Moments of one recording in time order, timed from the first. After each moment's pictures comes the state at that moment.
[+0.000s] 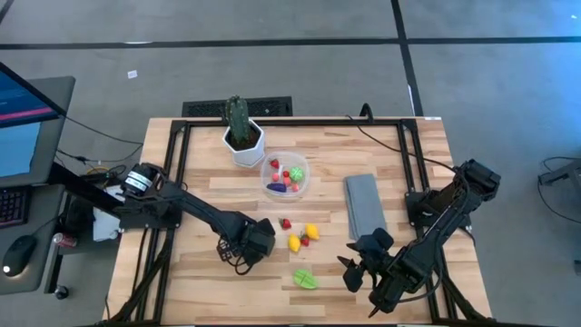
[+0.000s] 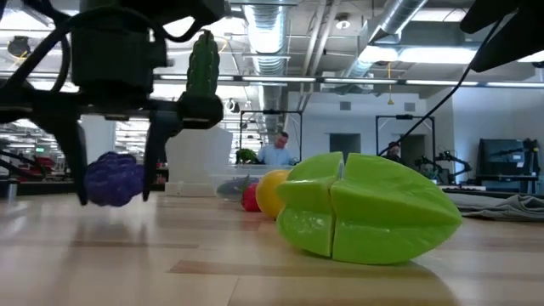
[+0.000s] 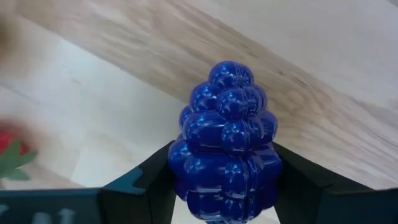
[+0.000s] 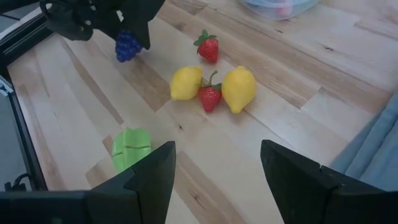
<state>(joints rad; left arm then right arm) -0.36 1.82 1.13 -0.76 -0.02 0.70 0.88 1.64 1.14 -0.81 0.81 1.54</state>
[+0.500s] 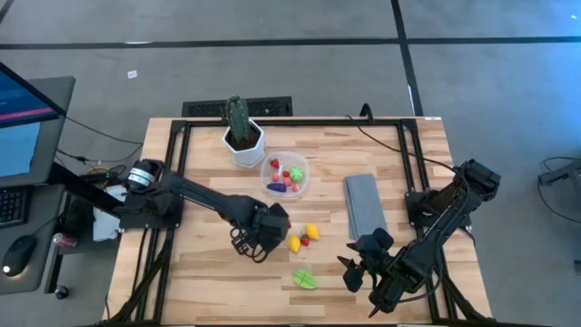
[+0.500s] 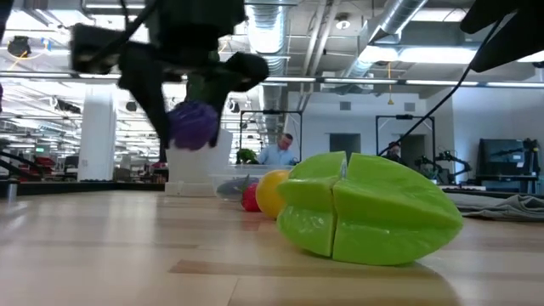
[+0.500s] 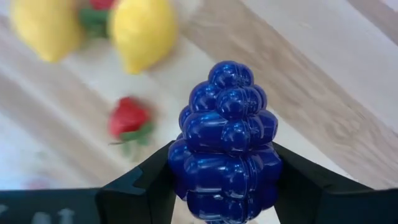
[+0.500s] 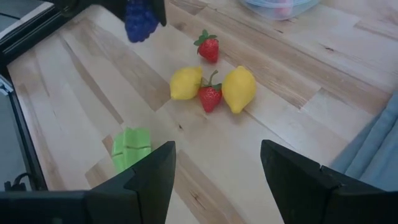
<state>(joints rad) -0.26 1.82 1.34 -0.86 -0.03 0.63 0.88 1.64 1.14 -0.81 0.81 1.54</state>
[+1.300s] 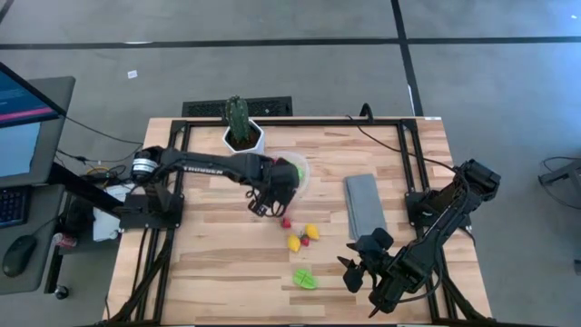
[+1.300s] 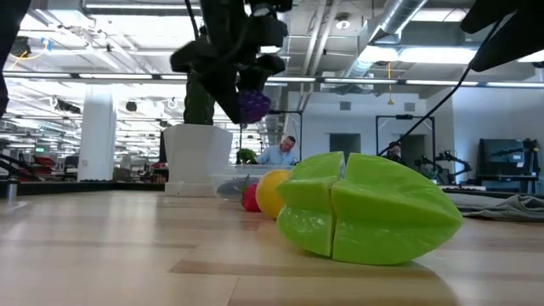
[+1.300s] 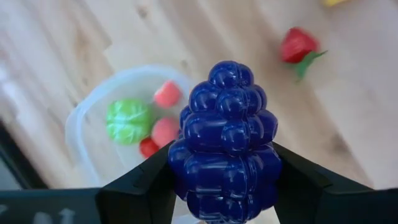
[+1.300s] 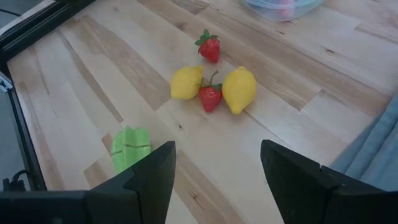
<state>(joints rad) 0.03 1.82 1.53 -0.96 -0.12 0.67 0.88 1.64 1.14 -0.81 0.81 1.52</state>
